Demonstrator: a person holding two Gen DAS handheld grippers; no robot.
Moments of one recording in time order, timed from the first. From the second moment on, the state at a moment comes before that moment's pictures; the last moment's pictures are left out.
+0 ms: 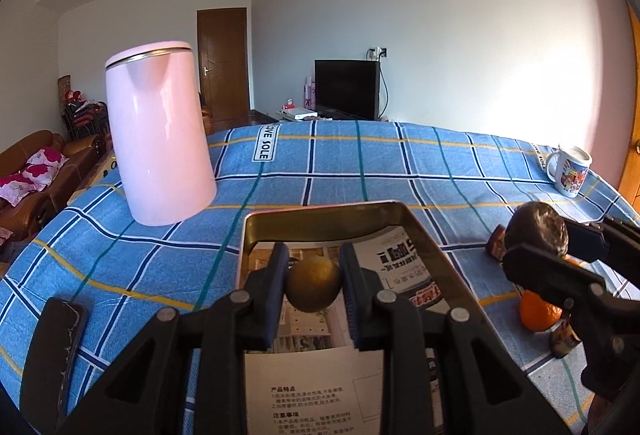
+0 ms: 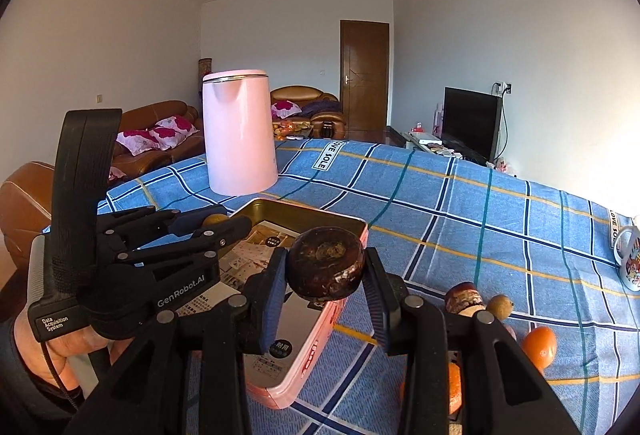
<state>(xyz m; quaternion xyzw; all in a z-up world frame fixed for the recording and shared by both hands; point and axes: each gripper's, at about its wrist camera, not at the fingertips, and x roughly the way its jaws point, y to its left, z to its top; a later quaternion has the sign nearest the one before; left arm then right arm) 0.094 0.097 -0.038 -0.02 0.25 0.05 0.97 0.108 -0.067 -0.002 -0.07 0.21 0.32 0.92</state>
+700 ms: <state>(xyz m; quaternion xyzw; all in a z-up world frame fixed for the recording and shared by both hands) 0.096 0.124 -0.038 -0.04 0.26 0.06 0.96 0.134 -0.012 -0.025 -0.10 0.26 0.33 0.90</state>
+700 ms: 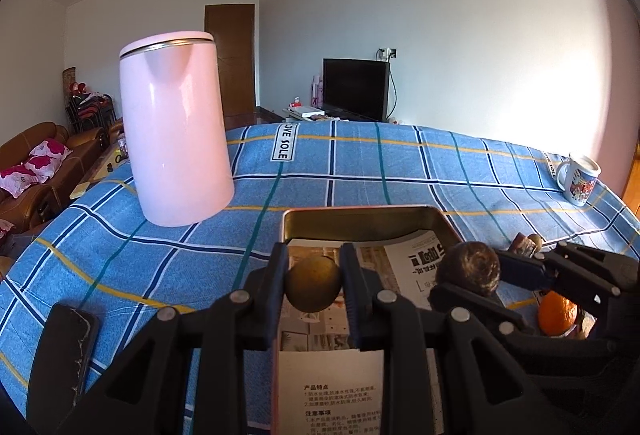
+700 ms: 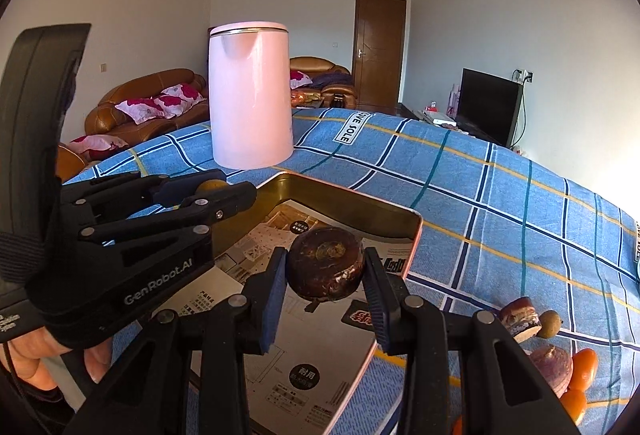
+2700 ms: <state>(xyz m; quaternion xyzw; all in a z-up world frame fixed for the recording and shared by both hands) 0.091 -0.064 -0.053 0.05 0.32 -0.10 0.94 0.097 -0.229 -0.050 0.01 0.29 0.18 0.94</state>
